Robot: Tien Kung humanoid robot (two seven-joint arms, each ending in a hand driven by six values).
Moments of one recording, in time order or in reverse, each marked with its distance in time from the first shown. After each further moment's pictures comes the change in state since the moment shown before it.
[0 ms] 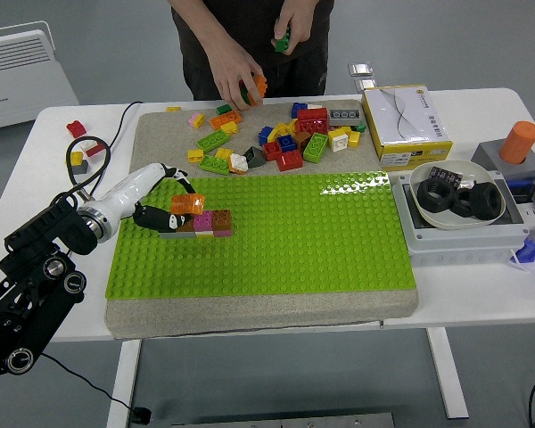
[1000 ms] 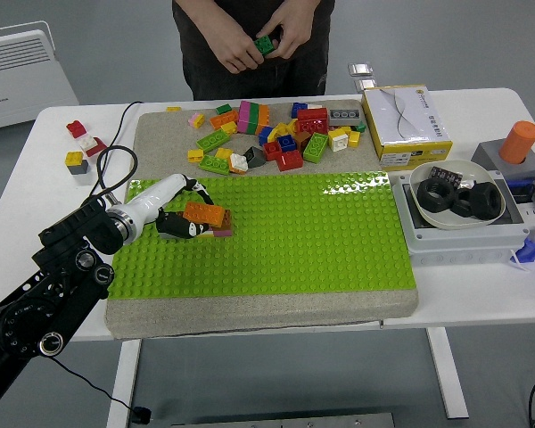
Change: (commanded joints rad) left arm -0.075 -0.079 0.050 0.169 -0.032 0.007 -0.006; right arm 0.008 0.000 -0.013 0.000 0.000 0.001 0.000
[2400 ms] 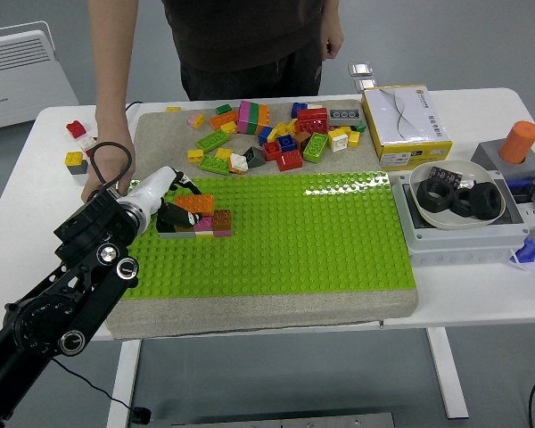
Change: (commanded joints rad) left arm -0.012 -0.076 -0.005 -0.103 0.010 0.096 0.425; right arm 0.006 -0.009 0.108 0.000 -0.139 0.014 0.008
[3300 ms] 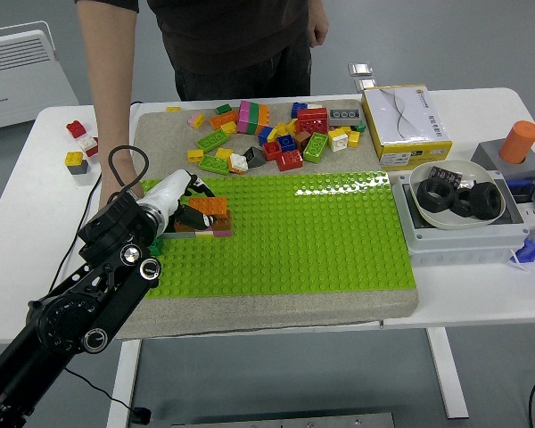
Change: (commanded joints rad) left arm -0.022 -0.060 0.008 0.047 0.029 0.022 0.010; right arm -0.012 0.000 0.086 0.000 -0.093 0.010 0.002
